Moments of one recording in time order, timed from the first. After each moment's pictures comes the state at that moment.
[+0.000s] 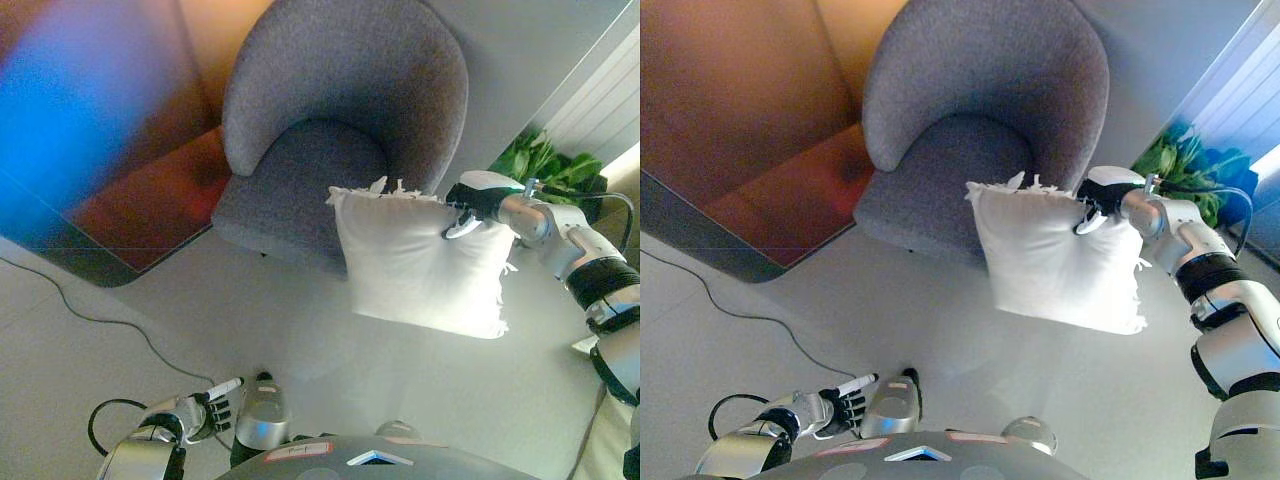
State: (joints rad) left arm -0.14 0.34 -0.03 1.23 -0.59 0.43 0.03; right arm -0.82 -0.85 0.74 0.77 -0.37 -0.08 0.32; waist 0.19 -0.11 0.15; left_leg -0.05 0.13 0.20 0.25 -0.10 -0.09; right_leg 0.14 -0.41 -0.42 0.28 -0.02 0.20
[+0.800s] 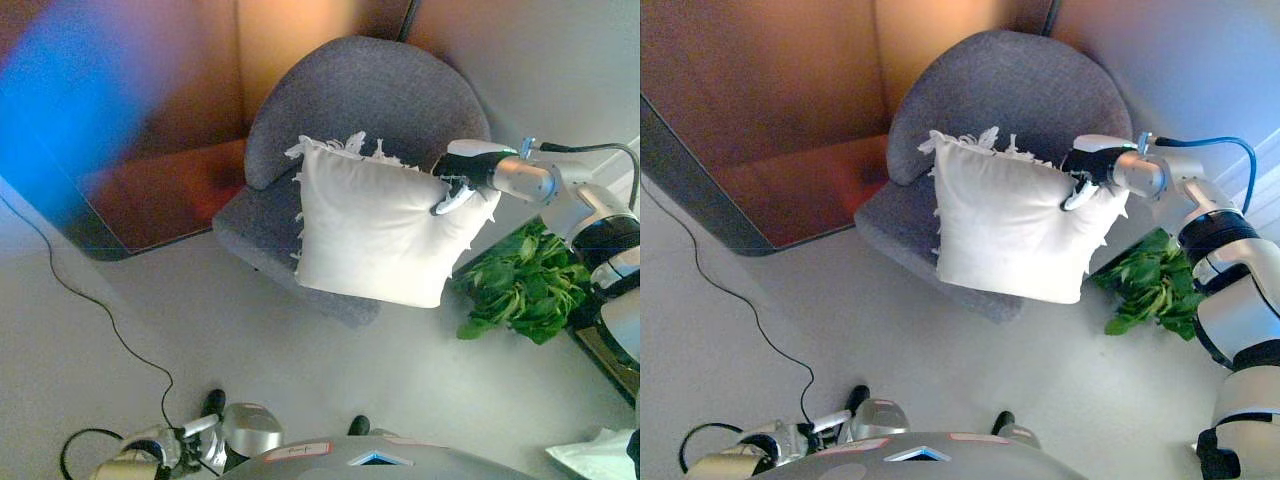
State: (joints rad) left arm -0.06 0.39 0.02 1.25 -0.45 0.41 0.04; right arm -1.01 -0.90 0.85 0.82 -0.21 -0.11 0.40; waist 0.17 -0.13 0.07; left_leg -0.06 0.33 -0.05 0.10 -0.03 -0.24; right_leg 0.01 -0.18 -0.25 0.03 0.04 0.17
